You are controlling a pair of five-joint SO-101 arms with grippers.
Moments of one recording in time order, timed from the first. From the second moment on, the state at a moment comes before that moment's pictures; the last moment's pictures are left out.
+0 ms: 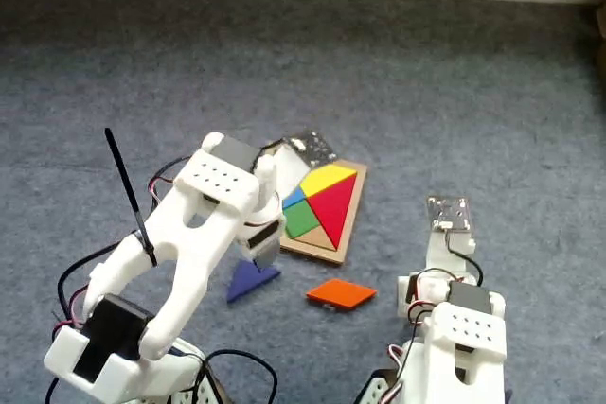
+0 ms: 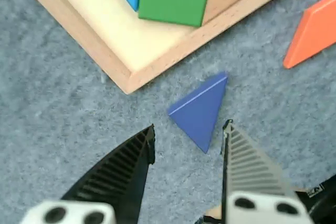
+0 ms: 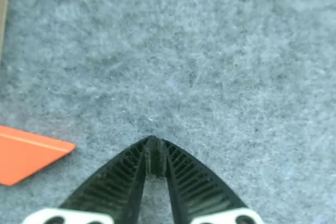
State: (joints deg) left arm 19.6 -7.0 27.5 83.6 -19.0; right arm 7.9 -60.2 85.3 56.3 15.7
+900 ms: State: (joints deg) left arm 19.5 -5.8 43.9 66.0 -18.9; right arm 7.9 -60.2 85.3 56.3 15.7
